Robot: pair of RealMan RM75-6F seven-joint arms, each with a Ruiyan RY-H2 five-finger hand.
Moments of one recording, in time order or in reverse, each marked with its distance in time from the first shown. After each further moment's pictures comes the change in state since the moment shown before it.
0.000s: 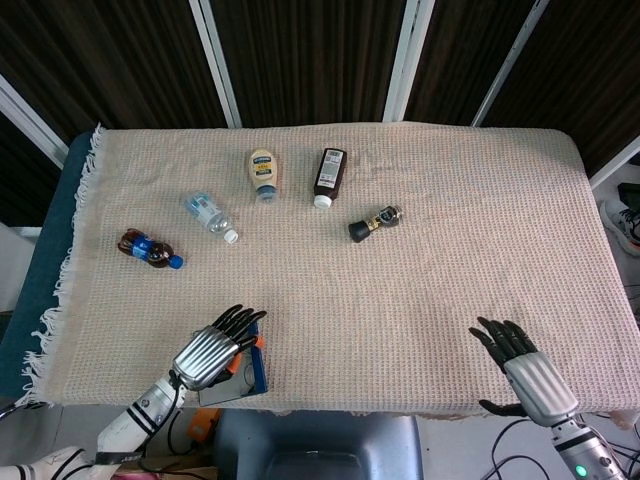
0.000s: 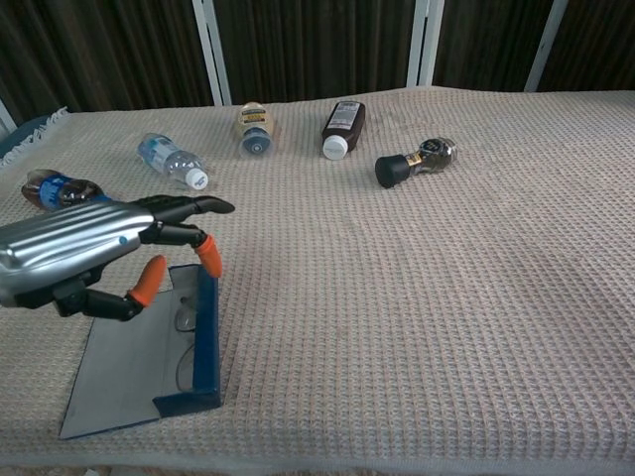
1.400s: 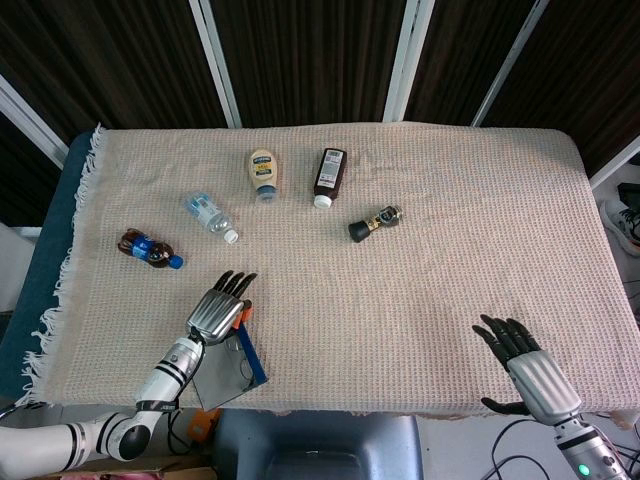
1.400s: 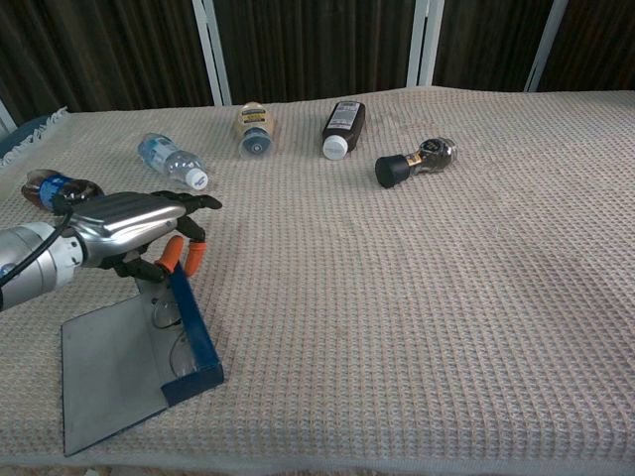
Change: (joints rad) left arm -0.143 -0.133 -0.109 0.155 -0.502 -0.141 0.359; right arm -0.003 0.010 0.008 0.002 0.006 0.018 0.025
